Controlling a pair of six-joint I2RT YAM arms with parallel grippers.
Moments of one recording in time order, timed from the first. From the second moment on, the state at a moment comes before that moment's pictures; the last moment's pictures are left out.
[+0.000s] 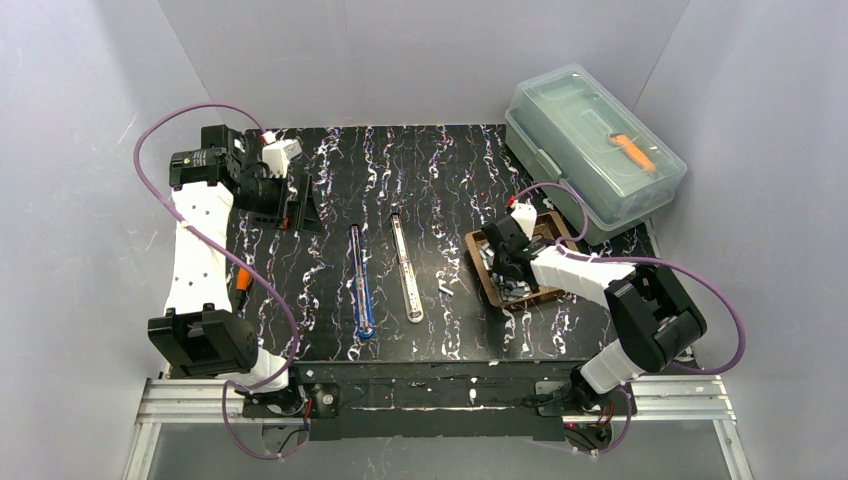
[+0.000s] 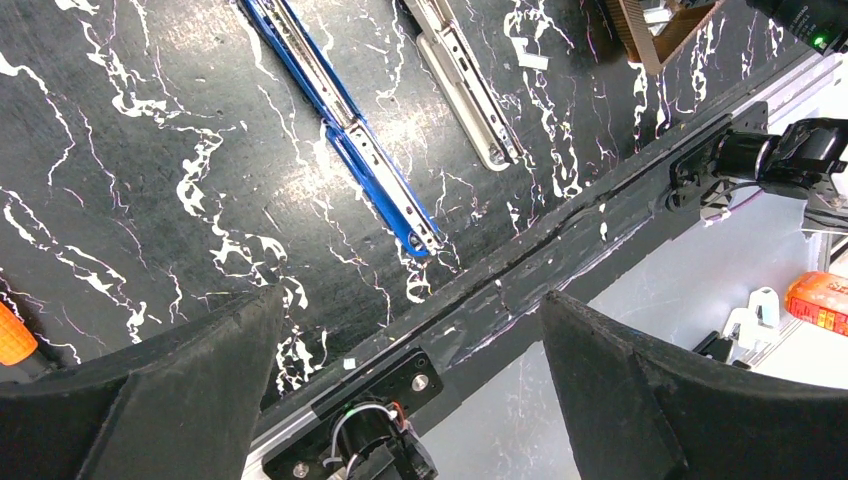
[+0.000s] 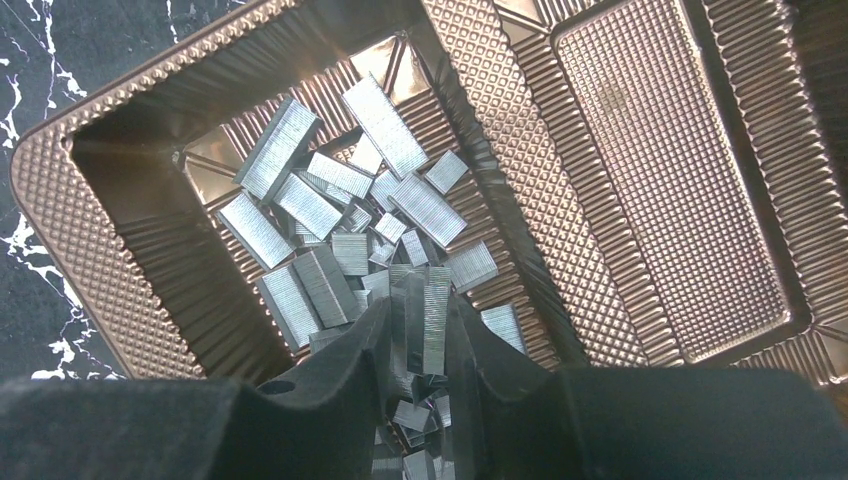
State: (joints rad) left arm 0.13 1.47 1.67 -1.46 0.64 0.34; right arm 0.63 1.53 0.80 -0.29 0.45 0.65
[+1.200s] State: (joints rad) left arm 0.13 1.48 1.71 -1.48 0.66 0.33; right arm 0.68 1.40 0.92 -0.41 0.35 0.63
